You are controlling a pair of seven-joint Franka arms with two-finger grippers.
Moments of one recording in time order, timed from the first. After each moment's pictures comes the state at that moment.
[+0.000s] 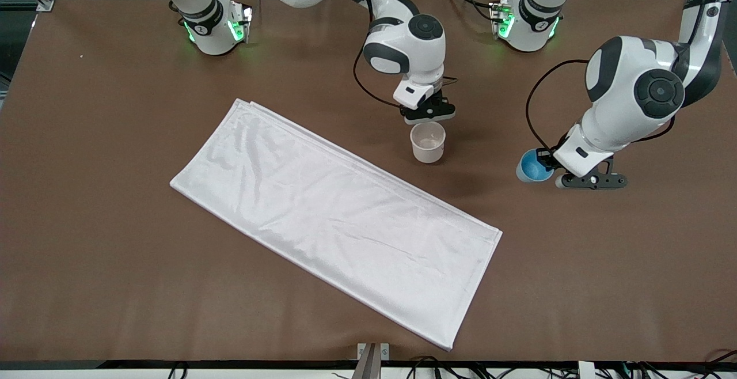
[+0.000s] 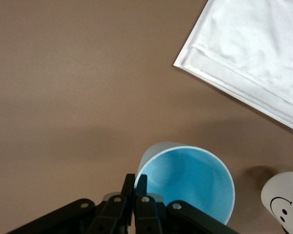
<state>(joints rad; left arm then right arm) -0.02 0.13 -0.19 -1.98 0.02 2.08 -0.18 0.88 0.83 0.26 -1.34 -0.33 2.27 1.14</state>
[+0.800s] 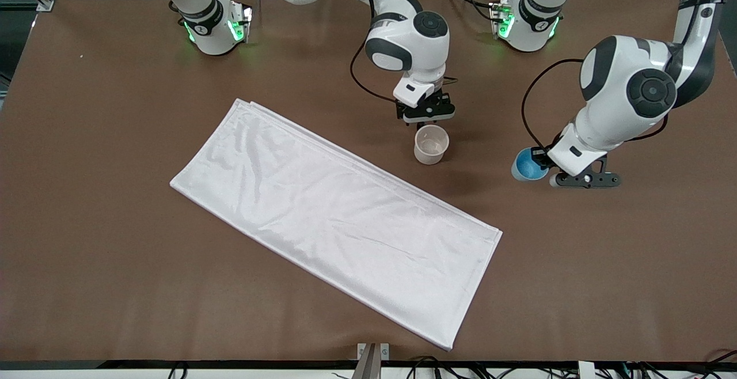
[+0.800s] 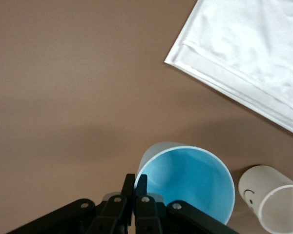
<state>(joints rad) -0.02 0.13 -0.23 -1.99 0.02 2.08 -0.24 0.88 0.81 0.27 -1.28 -0.32 2.14 1.15</state>
